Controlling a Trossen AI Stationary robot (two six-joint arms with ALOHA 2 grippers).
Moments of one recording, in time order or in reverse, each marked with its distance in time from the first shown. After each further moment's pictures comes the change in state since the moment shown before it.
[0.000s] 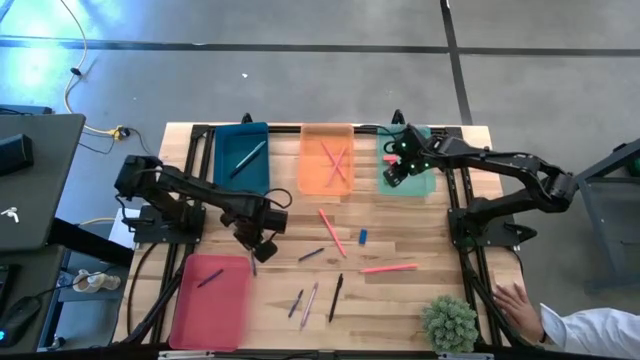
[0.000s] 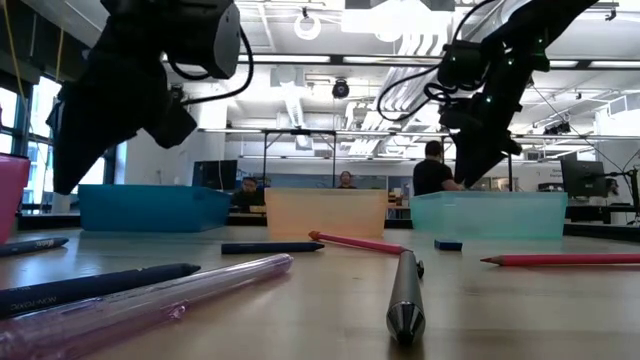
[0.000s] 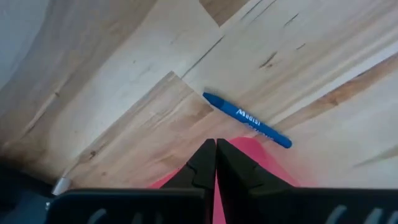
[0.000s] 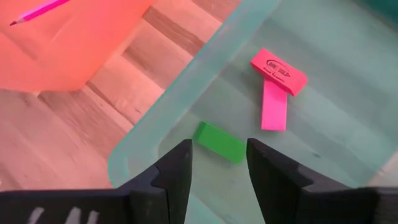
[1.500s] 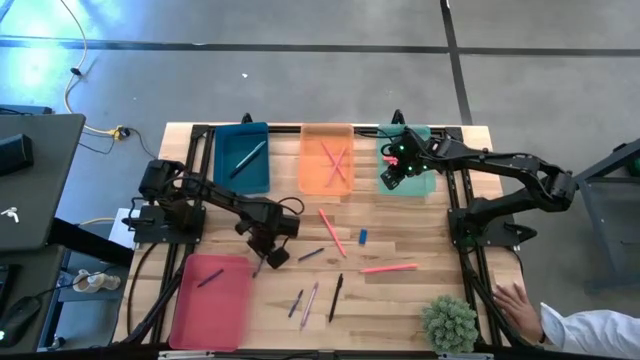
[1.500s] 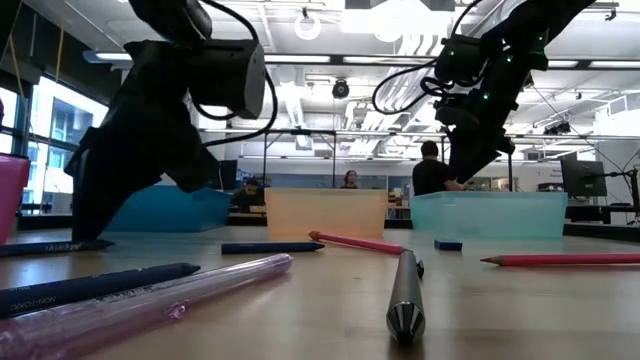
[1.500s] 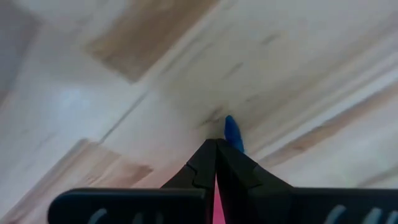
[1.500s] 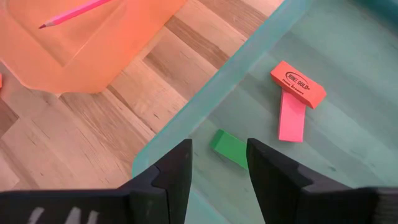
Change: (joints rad) left arm -0.004 0.187 0.000 0.243 0.103 0.030; right arm 0.039 0.000 0.000 0.037 0.000 -0.001
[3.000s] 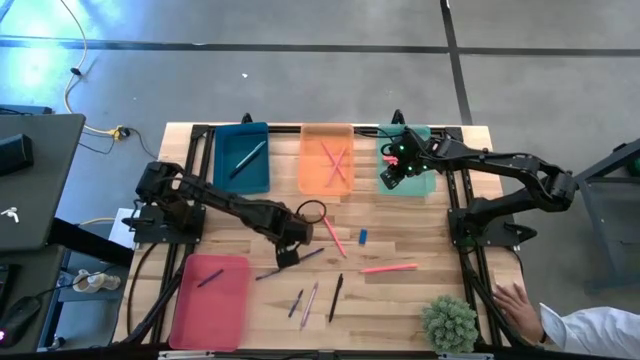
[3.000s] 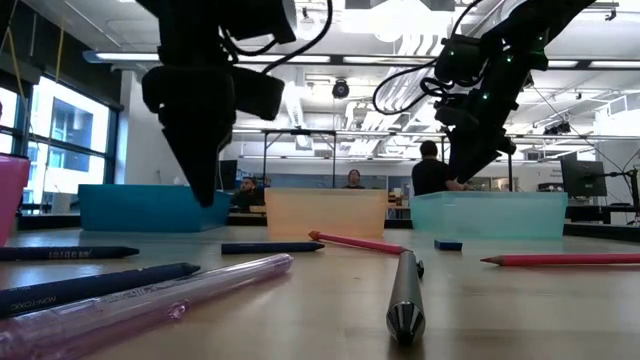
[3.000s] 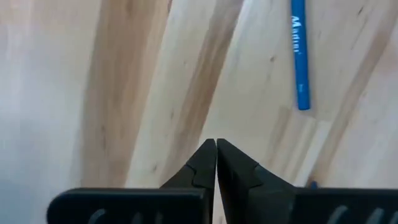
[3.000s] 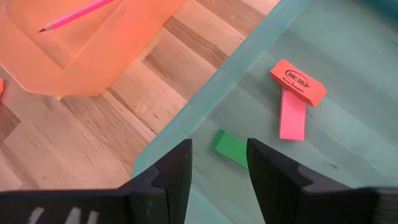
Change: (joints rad) left arm -0.065 -0.013 0.198 0.012 -0.453 0.443; right arm 0.000 0.000 0.000 0.000 0.000 0.023
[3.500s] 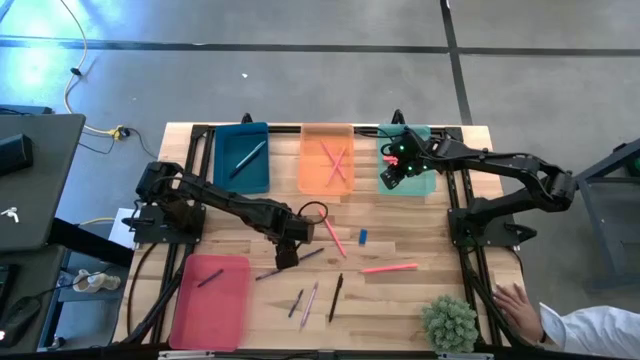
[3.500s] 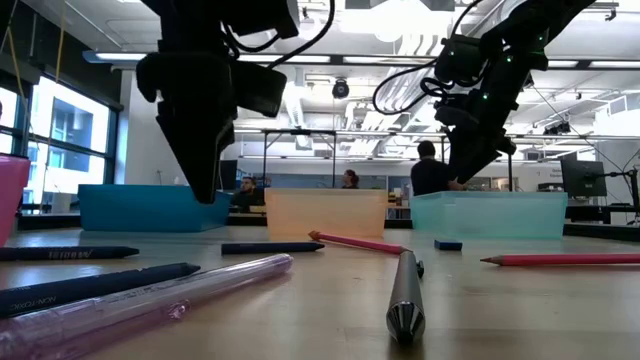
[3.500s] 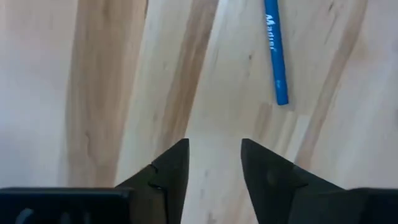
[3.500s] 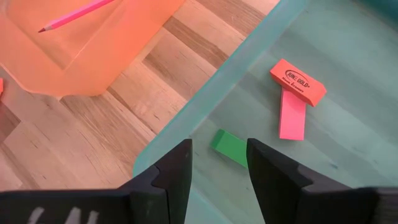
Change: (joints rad) left arm -0.006 0.000 0.015 -0.001 0.055 0.032; right arm 0.000 0.000 0.000 0.000 0.000 0.000
